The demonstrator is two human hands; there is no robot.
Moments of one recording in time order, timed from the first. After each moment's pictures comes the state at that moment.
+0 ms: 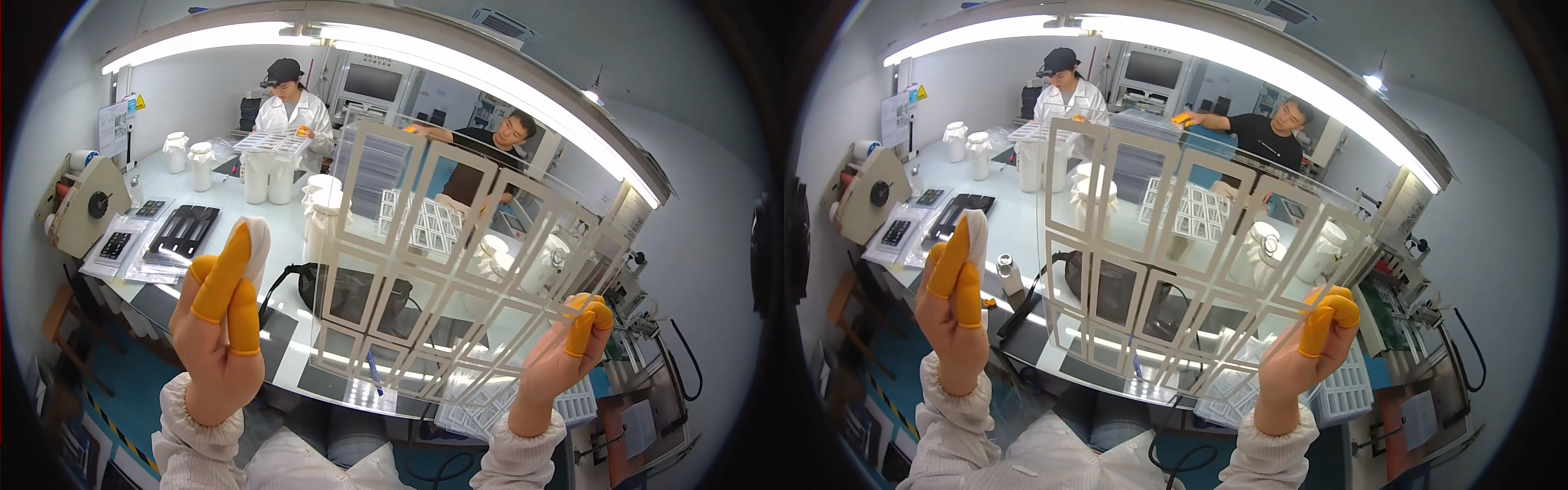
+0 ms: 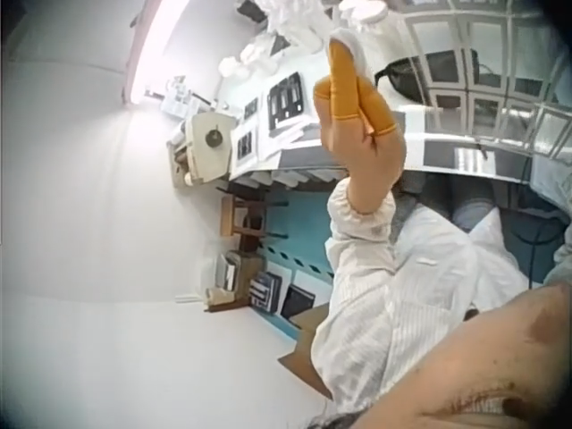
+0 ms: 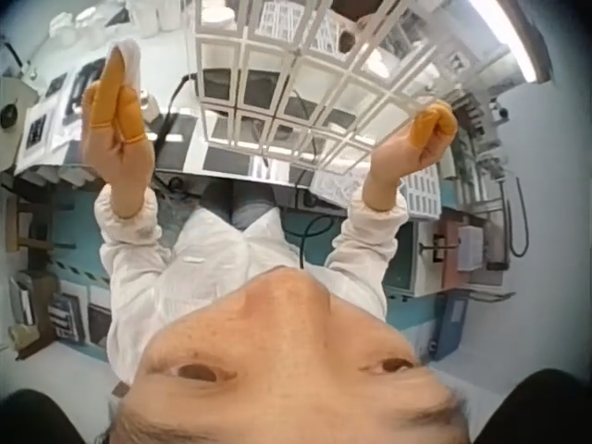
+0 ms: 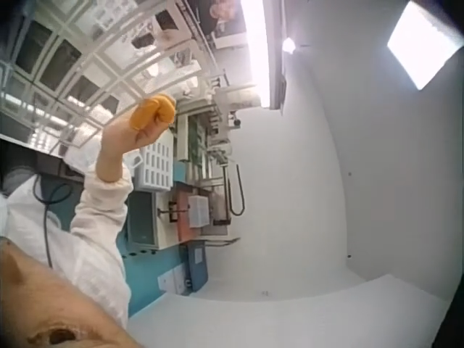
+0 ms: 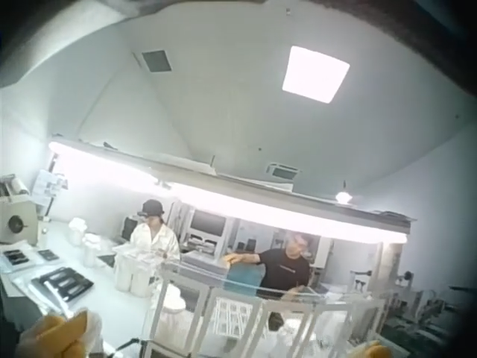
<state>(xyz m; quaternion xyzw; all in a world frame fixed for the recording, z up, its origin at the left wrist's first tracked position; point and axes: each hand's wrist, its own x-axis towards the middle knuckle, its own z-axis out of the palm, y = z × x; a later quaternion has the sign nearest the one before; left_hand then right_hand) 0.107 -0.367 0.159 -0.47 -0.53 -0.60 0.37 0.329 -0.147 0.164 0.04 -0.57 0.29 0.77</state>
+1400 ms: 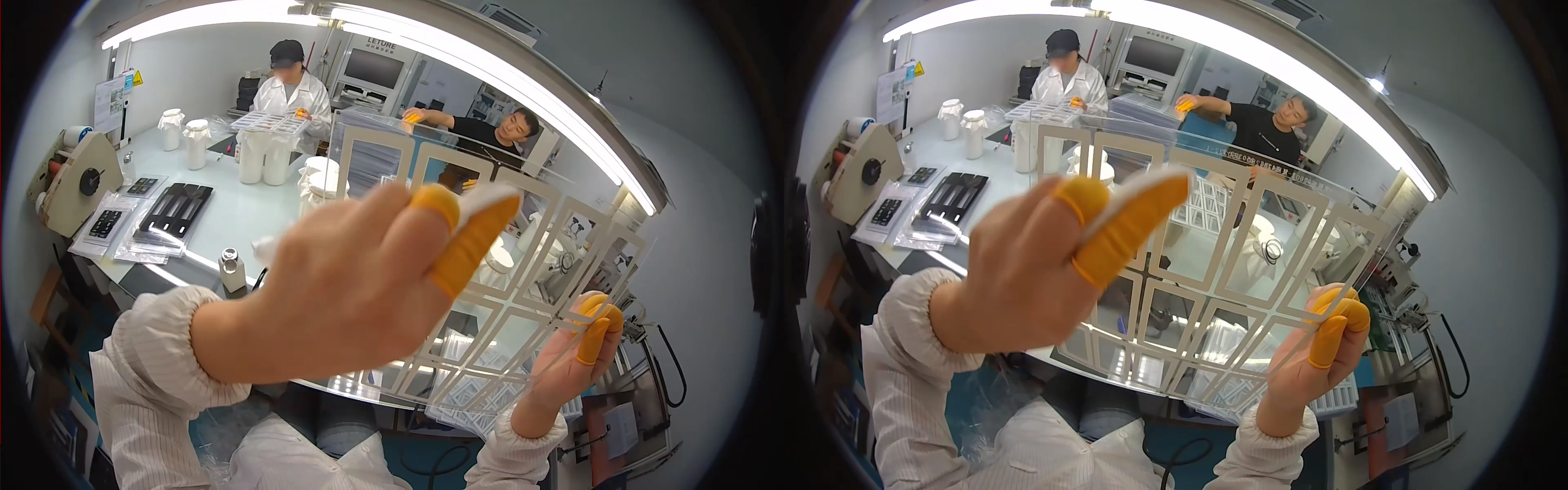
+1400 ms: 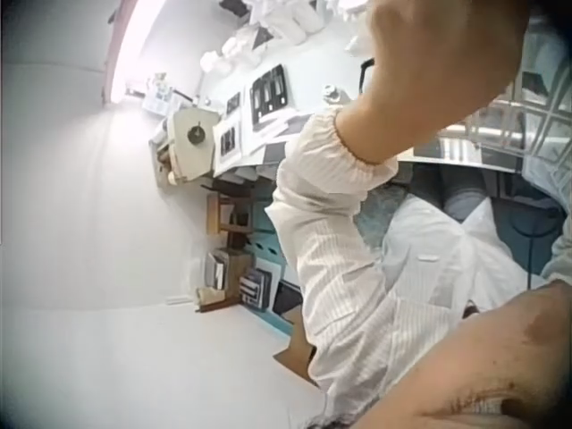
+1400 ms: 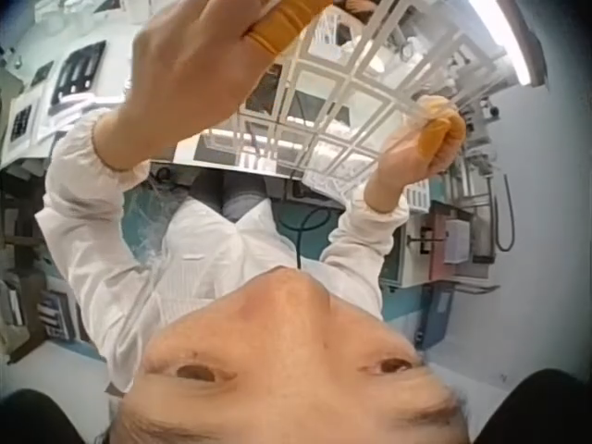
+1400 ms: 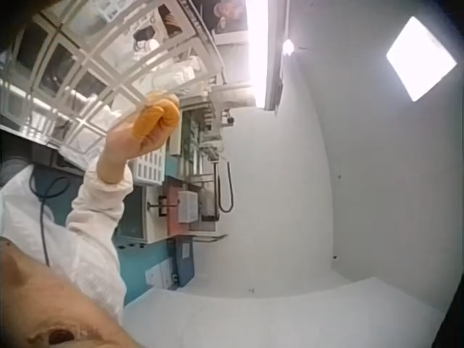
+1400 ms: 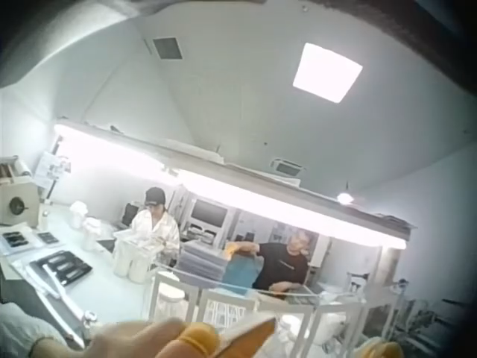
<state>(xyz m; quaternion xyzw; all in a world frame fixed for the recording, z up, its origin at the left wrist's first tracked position) 0.122 -0.307 0.216 -0.63 -0.42 -0.37 0.54 0.336 -0.165 0.175 0.08 -0.60 0.33 0.72</state>
